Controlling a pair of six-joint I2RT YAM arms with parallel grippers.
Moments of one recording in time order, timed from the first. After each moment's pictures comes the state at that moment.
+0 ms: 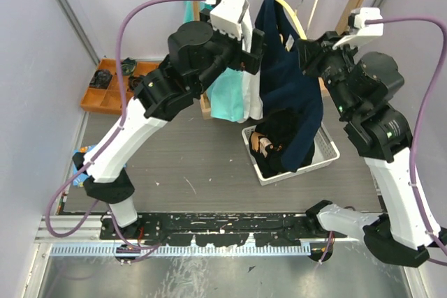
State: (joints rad) left arm -1.02 1.75 2.37 -0.60 -0.42 -0.02; right arm 0.51 1.12 1.76 -0.51 0.28 0.20
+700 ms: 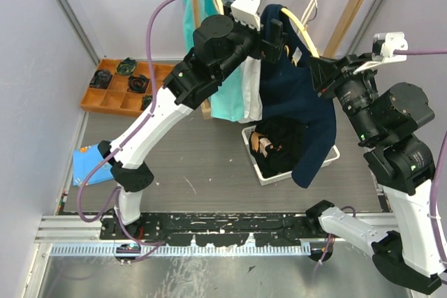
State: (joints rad) left arm -0.96 1.94 2.49 -0.44 -0.26 -0.07; right arm 0.51 0.93 1.66 -0.53 0.21 0.22
